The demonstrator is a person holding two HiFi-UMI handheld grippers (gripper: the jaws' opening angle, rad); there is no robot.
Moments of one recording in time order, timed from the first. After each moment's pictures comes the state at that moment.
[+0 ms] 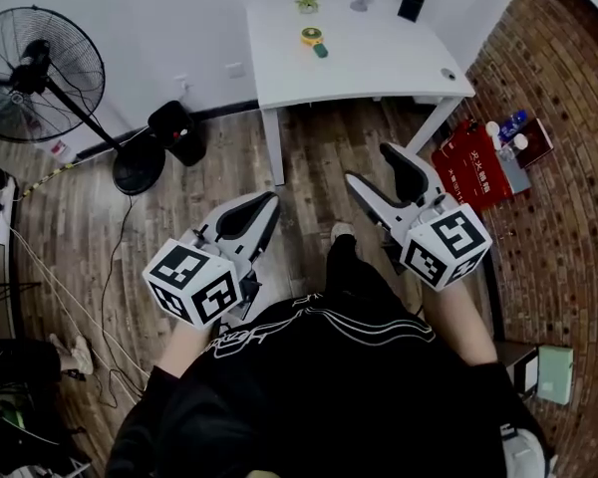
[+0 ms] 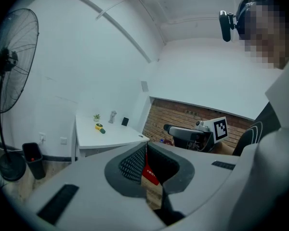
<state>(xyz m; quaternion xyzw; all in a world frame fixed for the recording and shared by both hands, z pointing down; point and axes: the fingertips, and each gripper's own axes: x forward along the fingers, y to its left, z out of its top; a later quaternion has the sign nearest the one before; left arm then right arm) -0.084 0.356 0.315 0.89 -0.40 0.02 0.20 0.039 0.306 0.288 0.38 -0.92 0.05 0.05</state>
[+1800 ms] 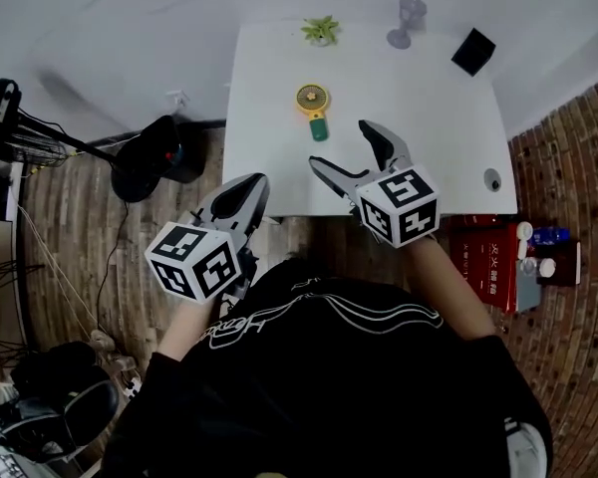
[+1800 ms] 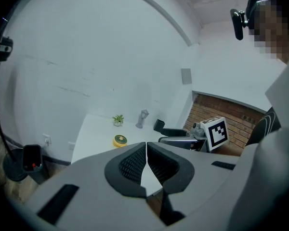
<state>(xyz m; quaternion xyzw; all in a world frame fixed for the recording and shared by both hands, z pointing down) -0.054 -0.072 0.374 0.80 -0.53 0.05 0.28 0.036 -0.159 0.394 0.28 -0.94 0.11 0.17</state>
